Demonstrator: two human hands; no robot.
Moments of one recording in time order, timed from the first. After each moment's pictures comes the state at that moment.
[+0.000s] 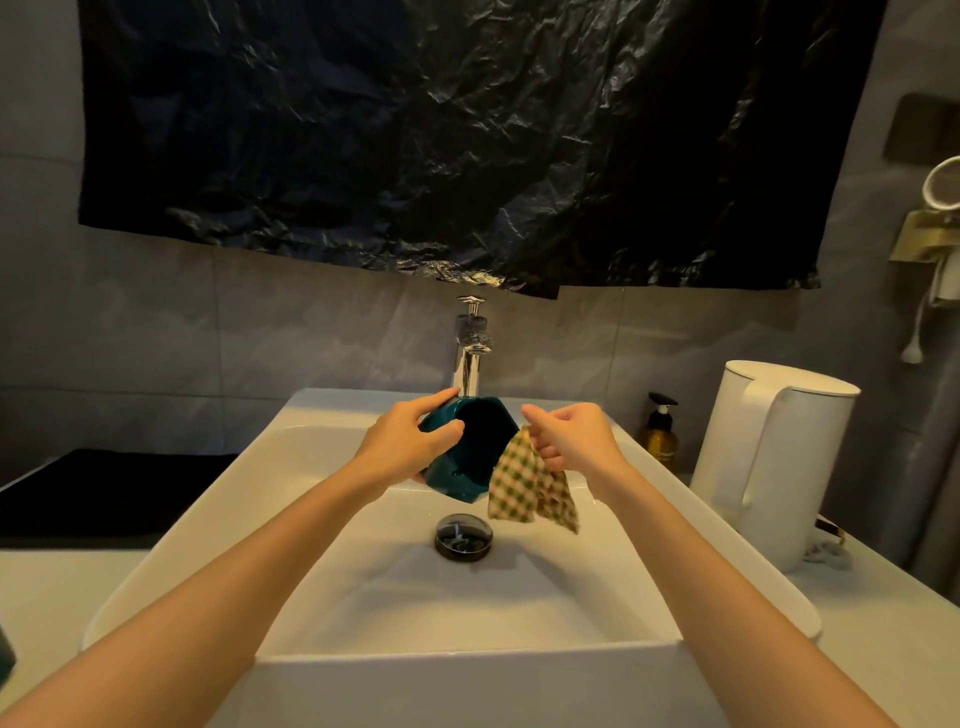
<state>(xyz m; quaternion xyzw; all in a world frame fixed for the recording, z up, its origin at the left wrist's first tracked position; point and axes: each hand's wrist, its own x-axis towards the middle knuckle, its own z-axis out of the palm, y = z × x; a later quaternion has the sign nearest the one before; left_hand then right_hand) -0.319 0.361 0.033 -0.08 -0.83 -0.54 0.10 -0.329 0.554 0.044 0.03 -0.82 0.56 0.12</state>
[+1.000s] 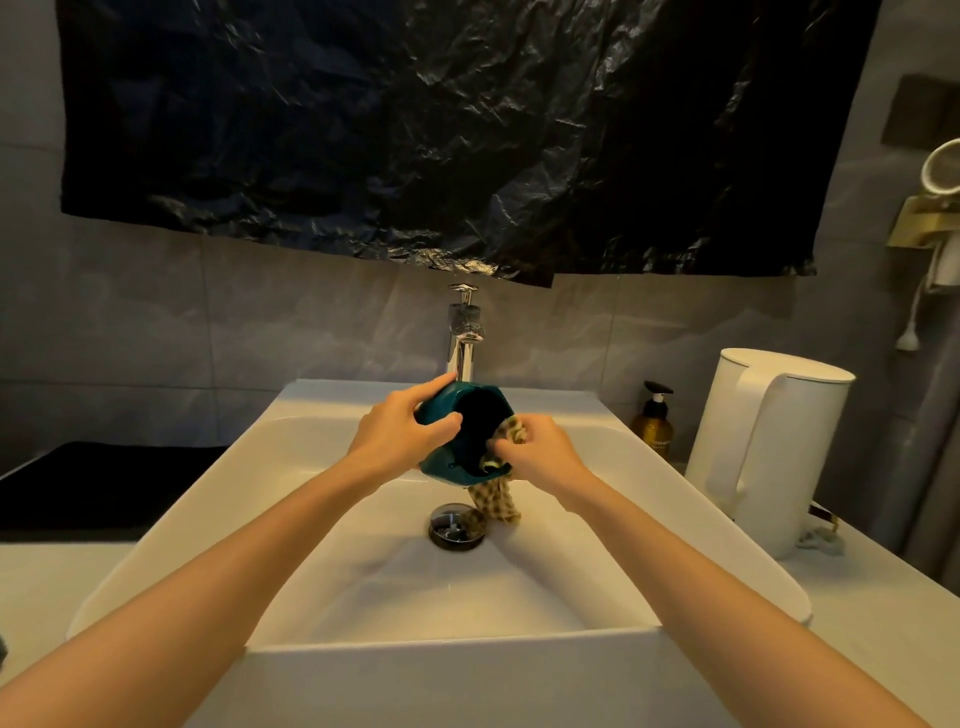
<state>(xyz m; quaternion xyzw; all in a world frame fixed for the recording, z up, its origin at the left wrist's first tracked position) -0.317 0.363 0.027 -0.12 -0.85 -0.48 0.18 -0.335 0.536 0.017 0.10 -0.88 0.45 0.08</state>
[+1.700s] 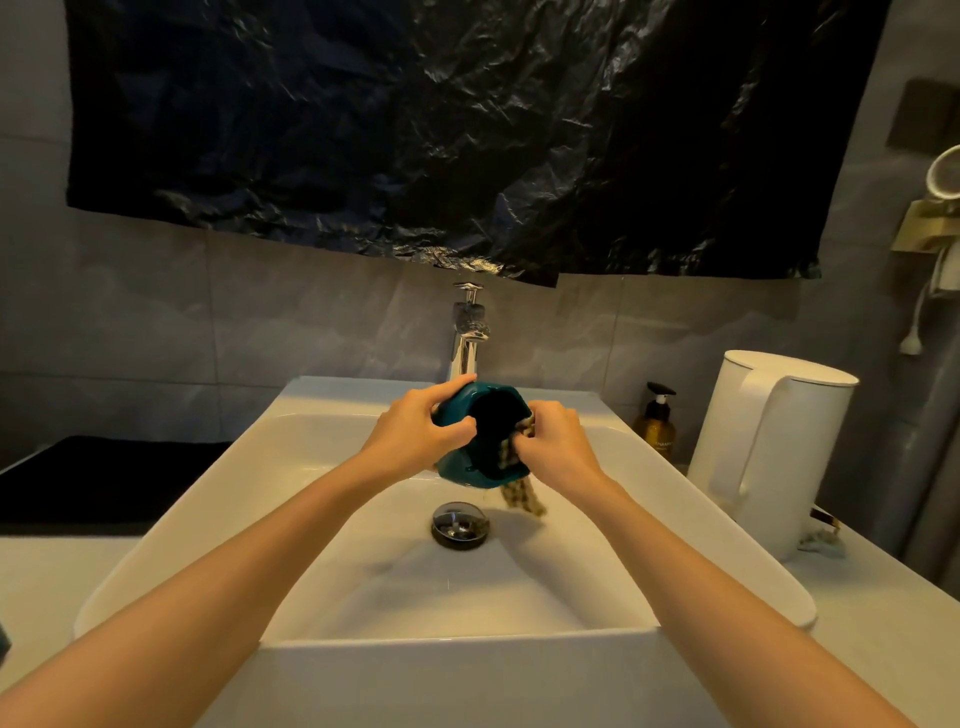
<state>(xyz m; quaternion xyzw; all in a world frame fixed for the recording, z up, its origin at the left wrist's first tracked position) -0.319 0.368 0.028 -0.16 -0.84 -0.50 0.14 -0.343 0.544 0.021 0.09 -0.91 0.35 0.19</state>
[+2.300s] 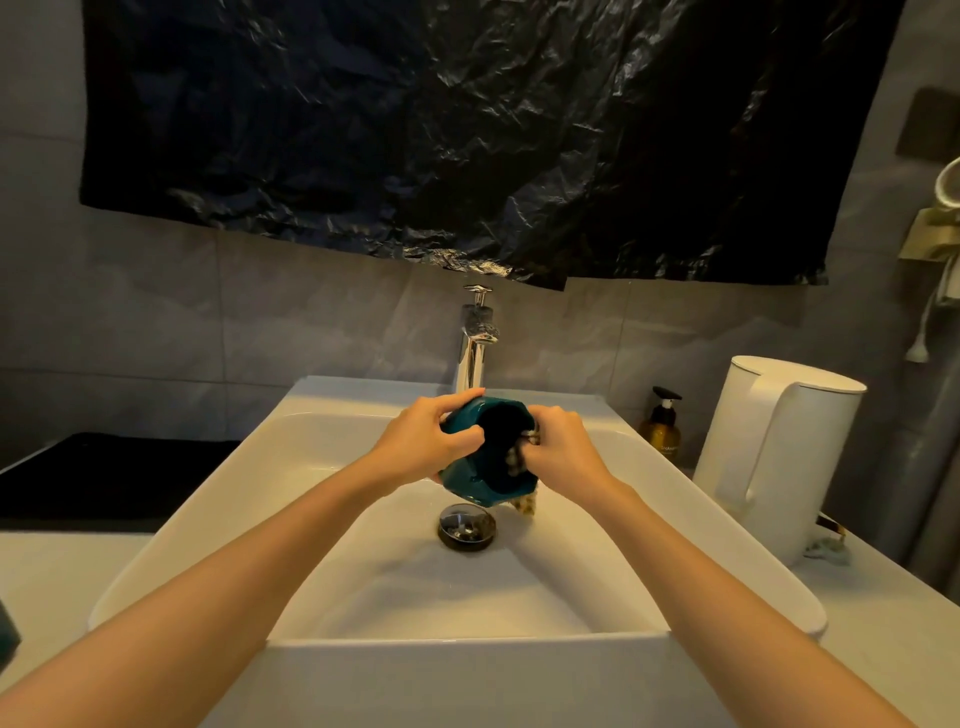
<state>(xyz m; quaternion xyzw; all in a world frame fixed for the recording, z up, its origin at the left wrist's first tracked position) -0.318 0.367 0.026 -0.15 -0.84 -0.51 0.09 -0.335 0.543 0.023 0.17 -0.92 0.30 0.19</state>
